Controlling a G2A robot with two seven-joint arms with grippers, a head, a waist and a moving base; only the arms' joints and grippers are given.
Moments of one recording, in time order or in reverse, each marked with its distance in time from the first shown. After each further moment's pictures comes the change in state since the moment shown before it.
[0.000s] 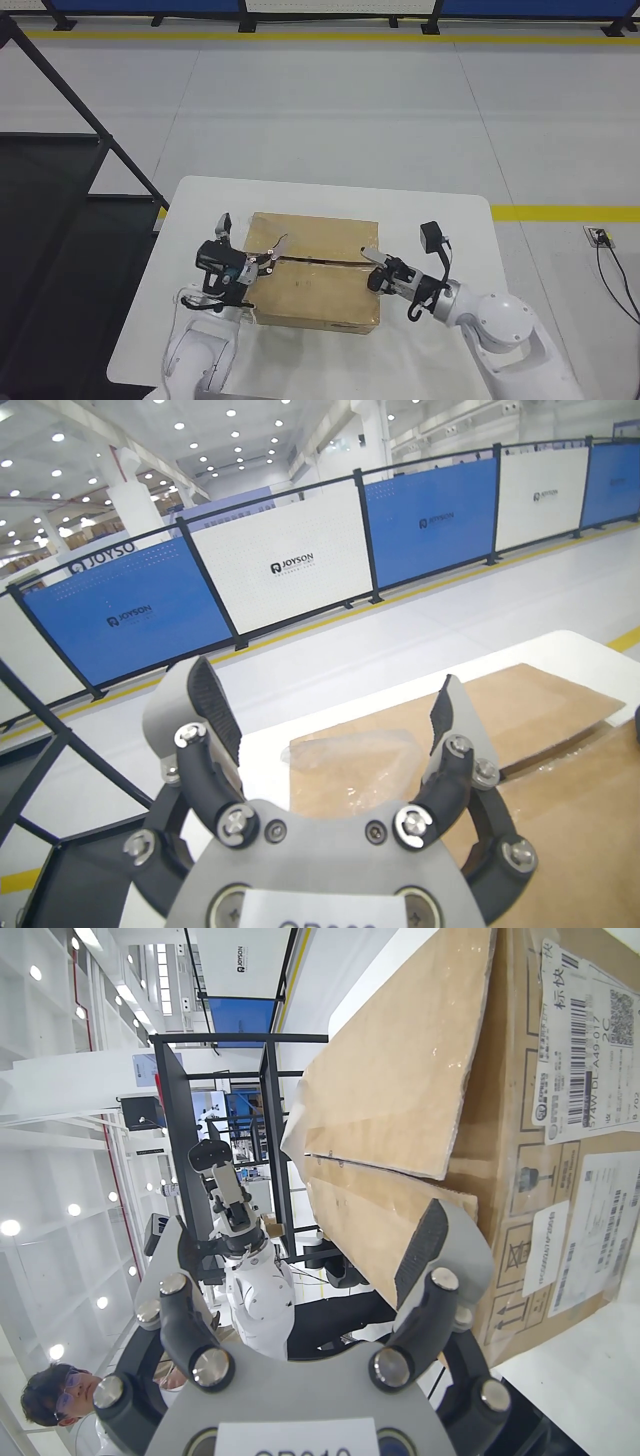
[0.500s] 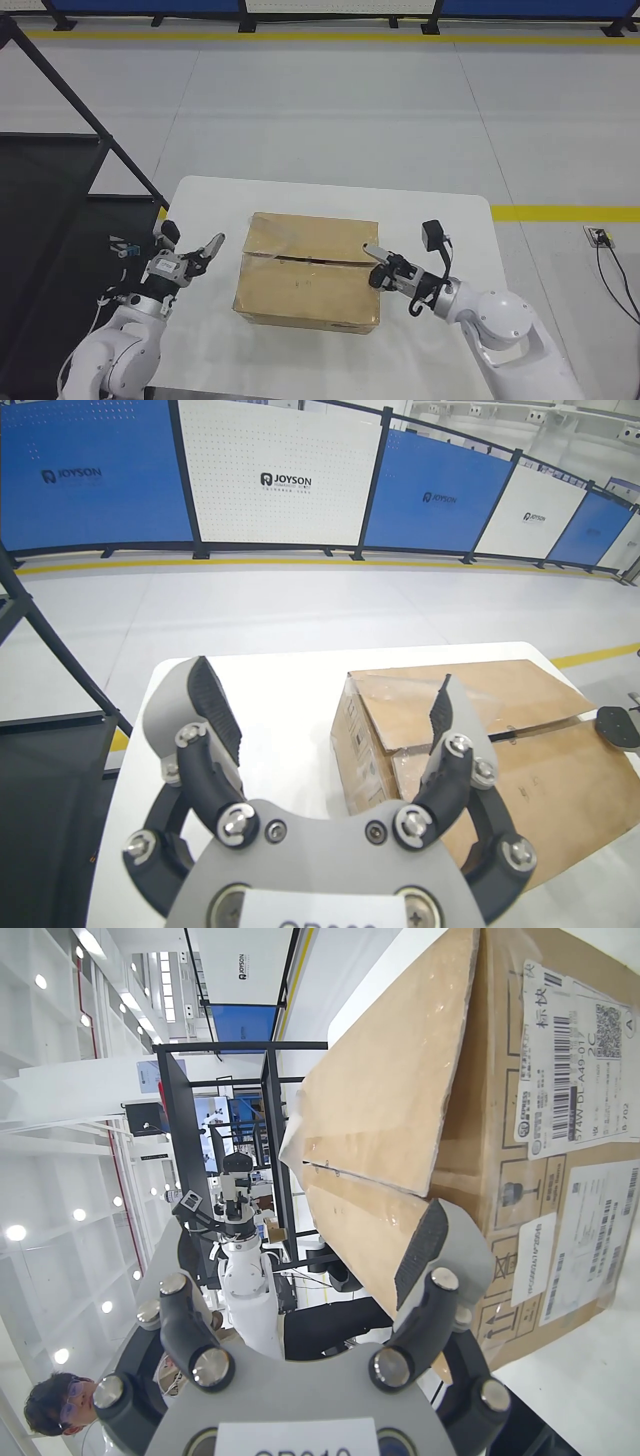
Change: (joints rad) left arm 0.078 0.037 -0.338 -0.018 -0.407 -0.335 -0.292; right arm 0.020 0.003 -0.006 0.042 0.026 -0.014 -0.016
